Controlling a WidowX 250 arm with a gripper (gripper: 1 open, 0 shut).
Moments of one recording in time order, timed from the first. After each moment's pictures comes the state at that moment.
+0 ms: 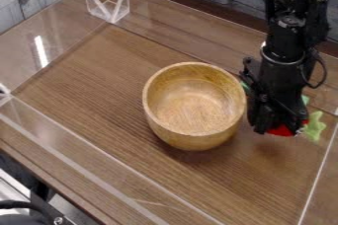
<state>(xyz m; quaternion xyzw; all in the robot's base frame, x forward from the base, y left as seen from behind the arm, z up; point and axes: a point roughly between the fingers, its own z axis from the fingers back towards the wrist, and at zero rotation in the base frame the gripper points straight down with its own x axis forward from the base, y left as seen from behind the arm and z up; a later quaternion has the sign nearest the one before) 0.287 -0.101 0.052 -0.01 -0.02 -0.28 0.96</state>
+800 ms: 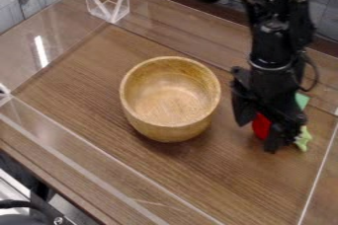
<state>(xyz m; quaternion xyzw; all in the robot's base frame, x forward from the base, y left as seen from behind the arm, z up) 0.268 -0.110 0.061 -0.05 -0.05 -0.23 0.97</state>
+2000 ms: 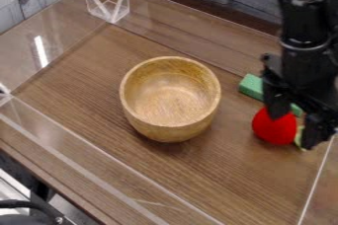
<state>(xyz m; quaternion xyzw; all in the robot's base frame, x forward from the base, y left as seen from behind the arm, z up) 0.263 -0.144 0.091 -0.09 -0.05 -0.27 0.96</state>
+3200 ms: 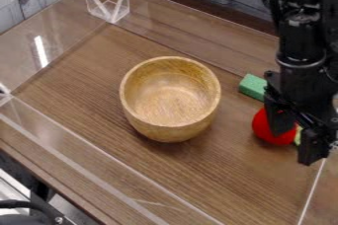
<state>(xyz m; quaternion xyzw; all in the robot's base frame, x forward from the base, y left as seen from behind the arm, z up) 0.259 -0.142 0.084 -0.12 -0.05 -0.30 0.95</state>
